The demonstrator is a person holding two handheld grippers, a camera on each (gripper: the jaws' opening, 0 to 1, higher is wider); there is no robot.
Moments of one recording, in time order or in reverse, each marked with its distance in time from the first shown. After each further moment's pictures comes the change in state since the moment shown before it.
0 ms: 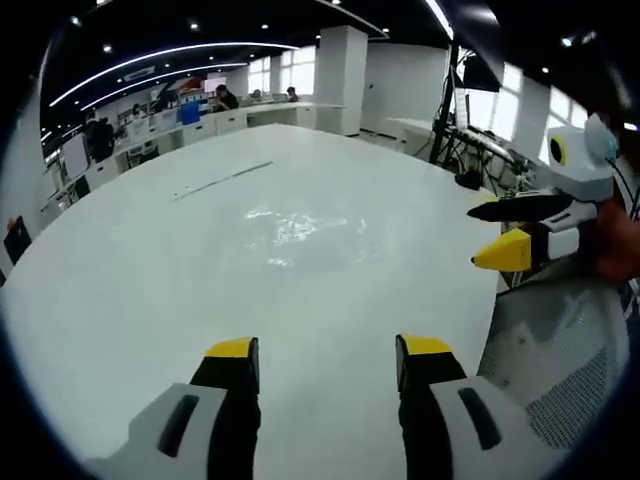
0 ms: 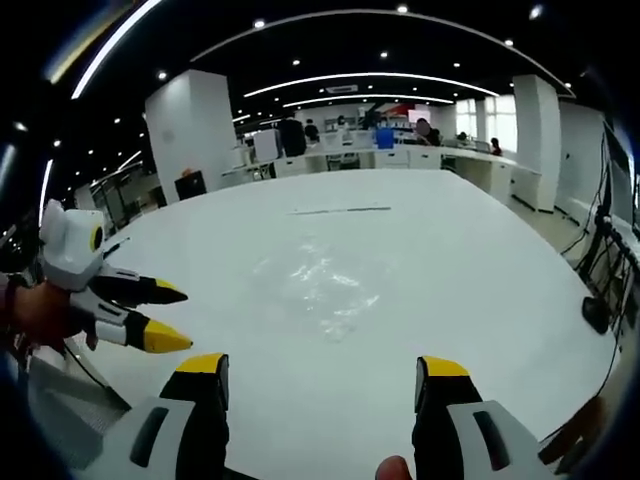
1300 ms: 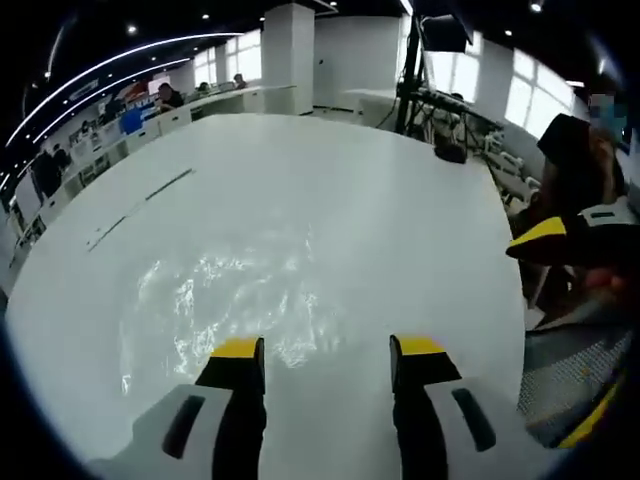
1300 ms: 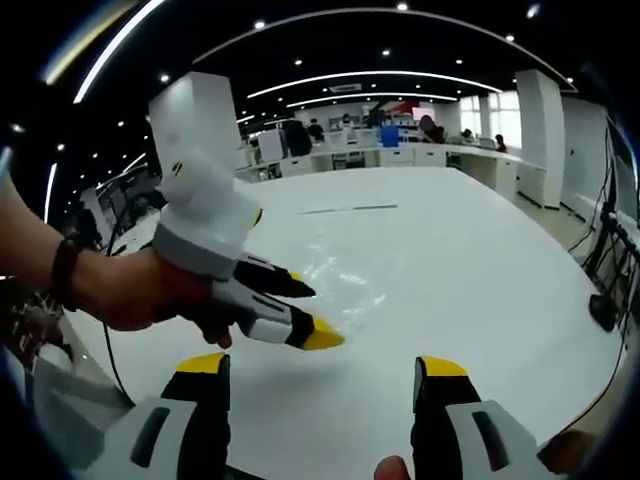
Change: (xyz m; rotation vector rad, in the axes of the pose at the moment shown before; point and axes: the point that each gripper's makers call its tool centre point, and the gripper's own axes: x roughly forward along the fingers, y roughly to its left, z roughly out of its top) left arm 0.135 -0.059 0.057 0.177 0.111 -0.147; right arm 0.001 0.007 -0.001 0.006 0.006 0.037
